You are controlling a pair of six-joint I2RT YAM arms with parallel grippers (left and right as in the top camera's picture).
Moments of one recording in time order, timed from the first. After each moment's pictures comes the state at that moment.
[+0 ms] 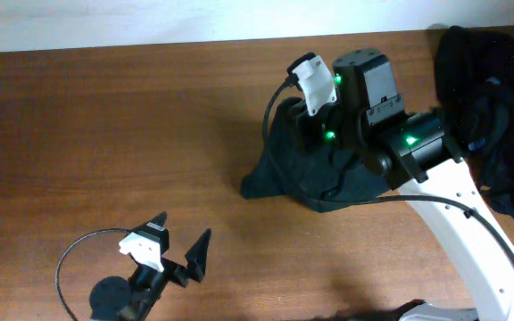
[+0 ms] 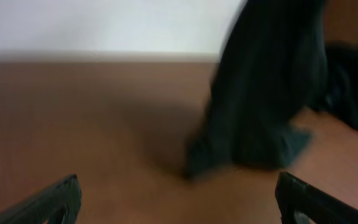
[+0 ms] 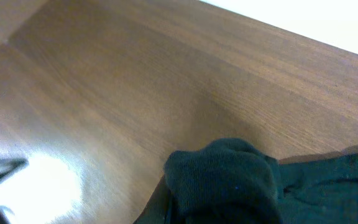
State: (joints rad) left arm -0.19 0.06 0.20 -0.36 0.32 -0.18; right arm 0.42 1.46 1.56 -0.82 -0.30 0.00
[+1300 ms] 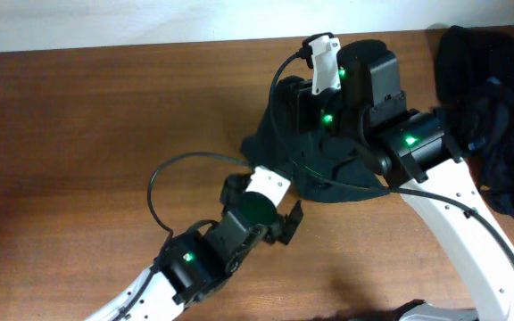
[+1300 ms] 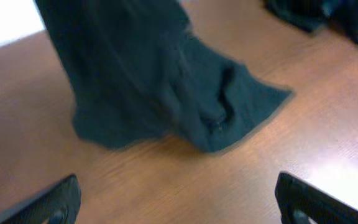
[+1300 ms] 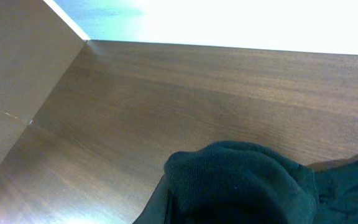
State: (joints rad) left arm -0.93 1.18 0.89 -0.30 -0.31 -0.18; right arm 0.42 1.46 1.56 -0.67 -0.26 0.29
